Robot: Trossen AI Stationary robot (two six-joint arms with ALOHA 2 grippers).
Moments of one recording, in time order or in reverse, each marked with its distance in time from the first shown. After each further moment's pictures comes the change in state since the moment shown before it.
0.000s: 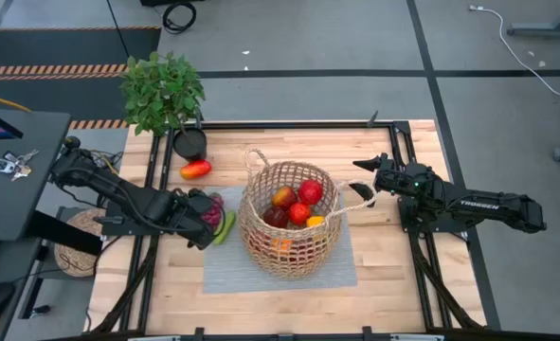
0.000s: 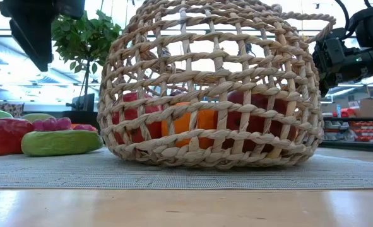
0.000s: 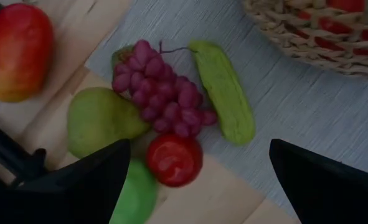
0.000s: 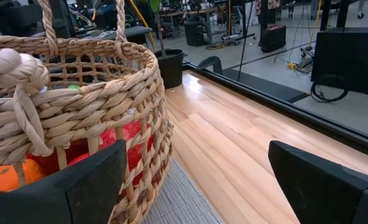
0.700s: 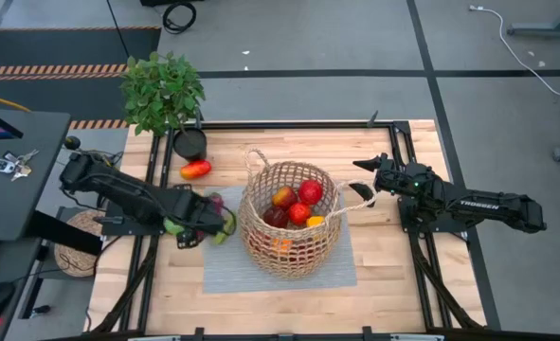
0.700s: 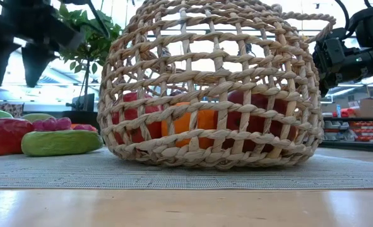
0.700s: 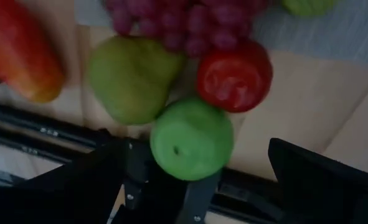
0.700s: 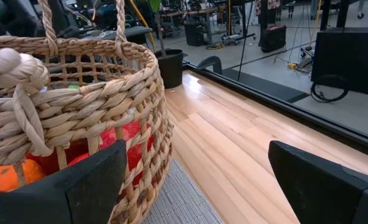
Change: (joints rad) left arm 0.131 0.148 -0.016 -0.207 0.190 0.612; right arm 0.000 0.000 0.000 0.000 0.000 0.000
